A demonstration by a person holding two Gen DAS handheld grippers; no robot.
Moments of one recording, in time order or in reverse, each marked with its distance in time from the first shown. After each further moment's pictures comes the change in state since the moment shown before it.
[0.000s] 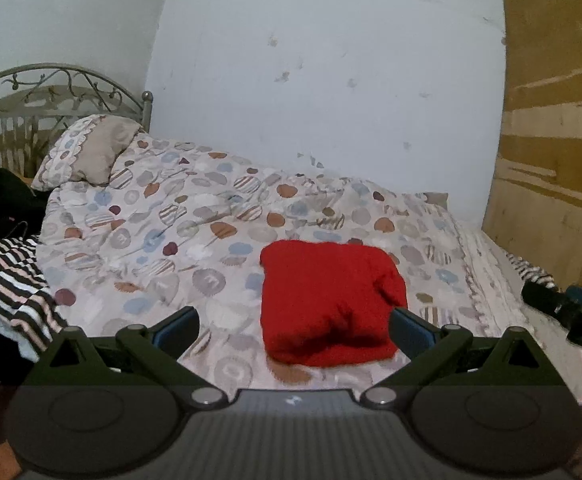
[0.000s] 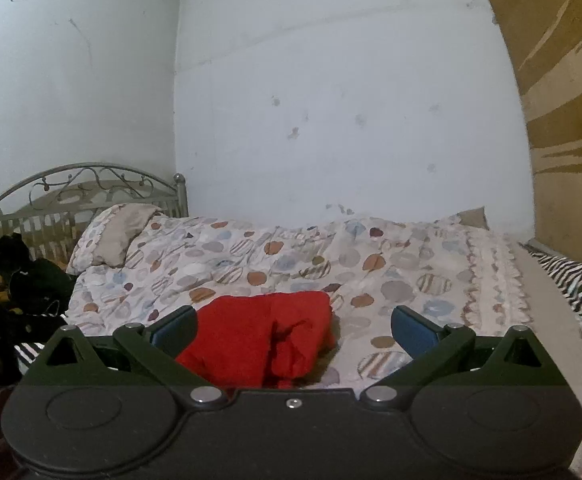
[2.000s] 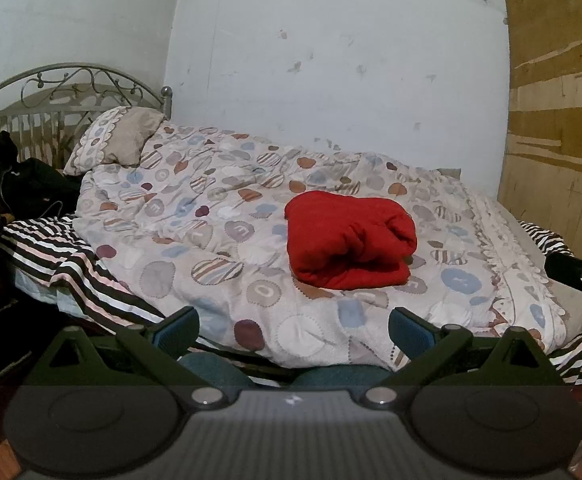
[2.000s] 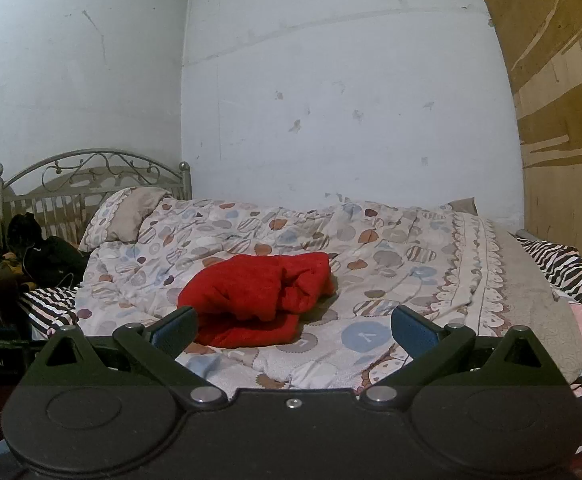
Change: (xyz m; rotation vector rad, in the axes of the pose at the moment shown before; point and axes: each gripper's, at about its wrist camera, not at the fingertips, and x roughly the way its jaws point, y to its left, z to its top) left arm -0.063 0.005 -0.078 0.024 0.014 0.066; right arm -0.087 0.011 -0.053 -0.016 0.028 -0.002
